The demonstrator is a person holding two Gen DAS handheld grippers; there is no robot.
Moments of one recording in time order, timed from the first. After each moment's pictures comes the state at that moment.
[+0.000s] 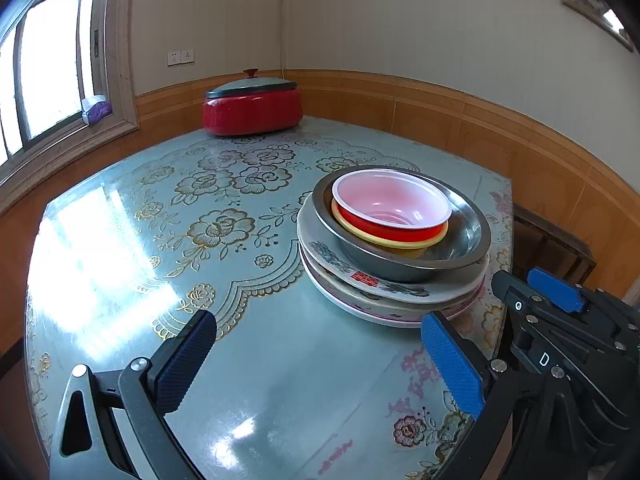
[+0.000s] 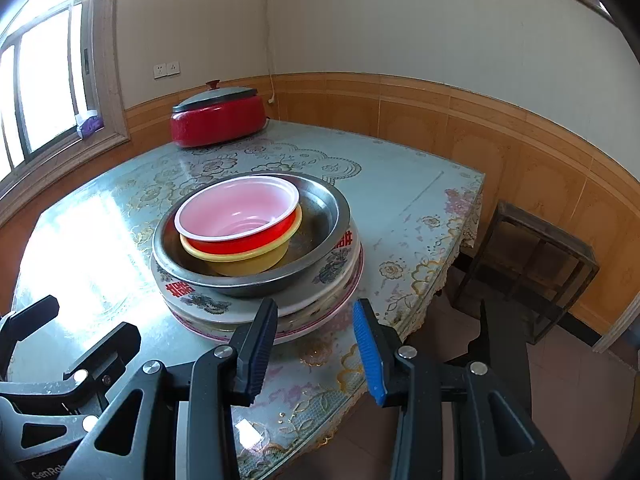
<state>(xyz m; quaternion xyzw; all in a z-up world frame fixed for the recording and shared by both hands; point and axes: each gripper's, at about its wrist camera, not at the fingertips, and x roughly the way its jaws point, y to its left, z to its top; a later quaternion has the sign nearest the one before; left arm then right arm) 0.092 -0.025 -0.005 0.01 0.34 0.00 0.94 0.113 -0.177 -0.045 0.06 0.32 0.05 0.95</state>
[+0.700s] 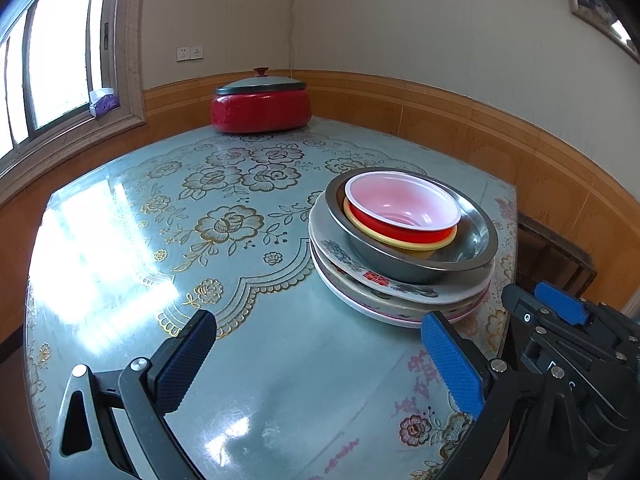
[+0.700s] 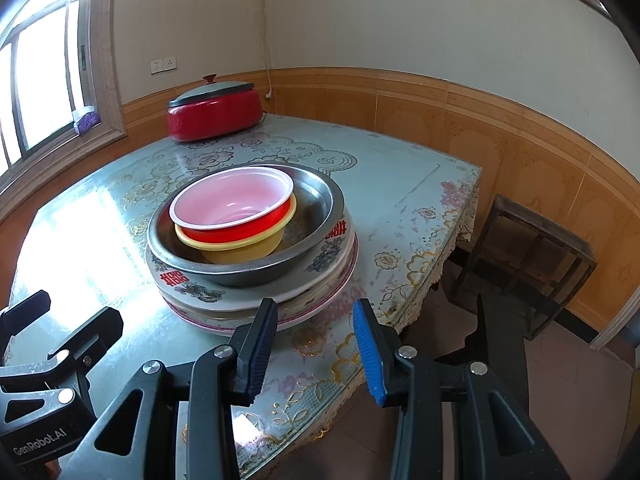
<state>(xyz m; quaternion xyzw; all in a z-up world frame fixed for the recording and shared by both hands) 0.088 -0.017 -0.006 0.00 0.33 0.01 0.94 0.109 -0.178 -0.049 0.06 0.33 0.05 0.94</state>
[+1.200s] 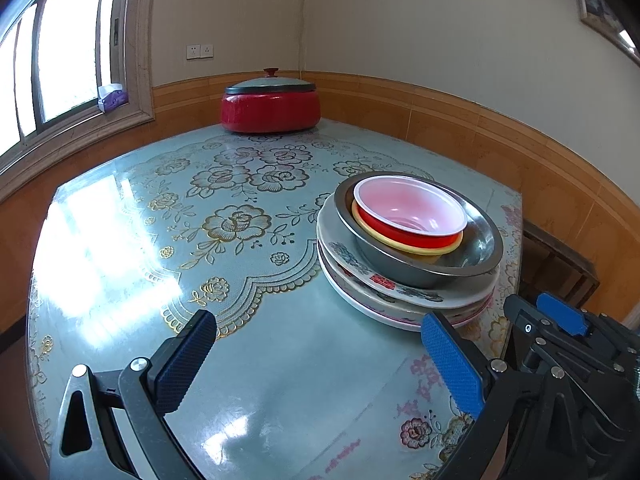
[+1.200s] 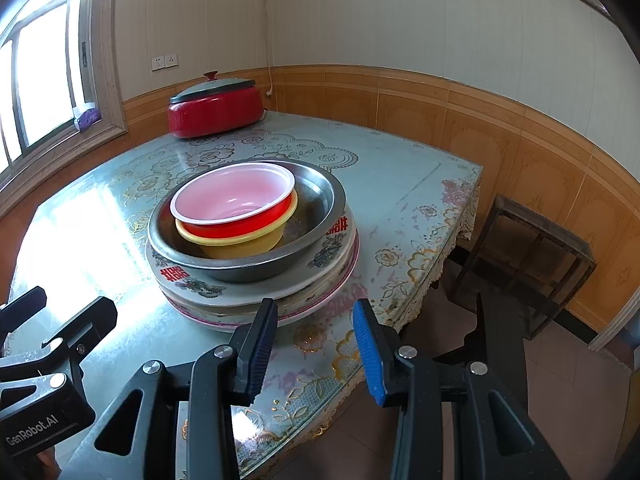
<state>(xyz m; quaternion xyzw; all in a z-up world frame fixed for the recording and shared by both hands) 0.087 -0.015 -0.005 -0.02 0.33 0.02 0.94 0.110 -0.178 -0.050 0.05 0.33 0.05 0.94</state>
